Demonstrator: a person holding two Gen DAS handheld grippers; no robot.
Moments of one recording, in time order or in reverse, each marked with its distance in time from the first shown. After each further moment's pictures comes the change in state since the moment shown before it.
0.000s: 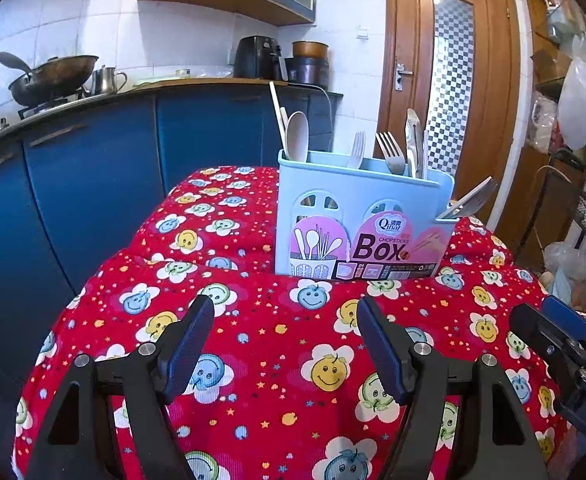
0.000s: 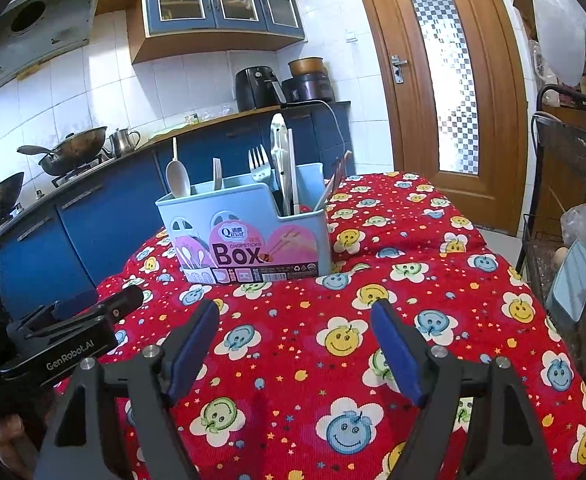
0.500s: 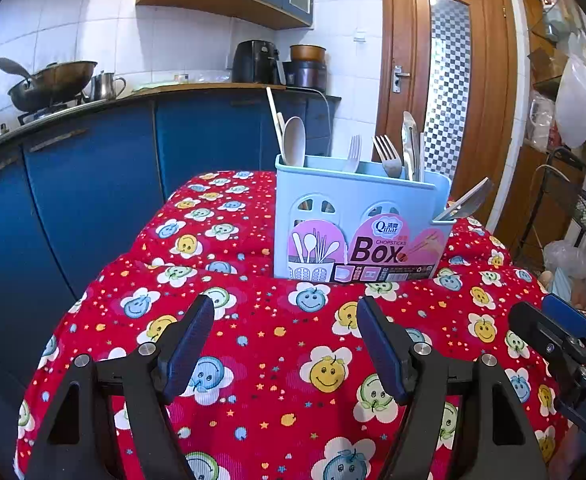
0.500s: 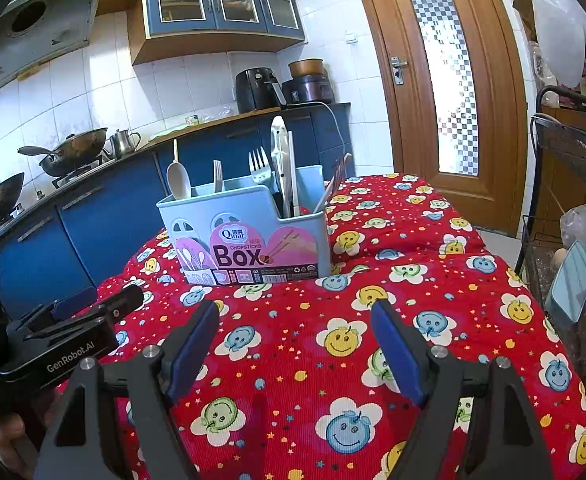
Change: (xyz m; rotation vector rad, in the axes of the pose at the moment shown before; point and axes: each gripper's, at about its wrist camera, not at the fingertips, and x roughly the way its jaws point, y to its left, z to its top) left arm -0.003 -0.002 0.001 0.010 -0.012 0.002; right arm -0.001 -0.001 0.000 0.000 -0.003 0.001
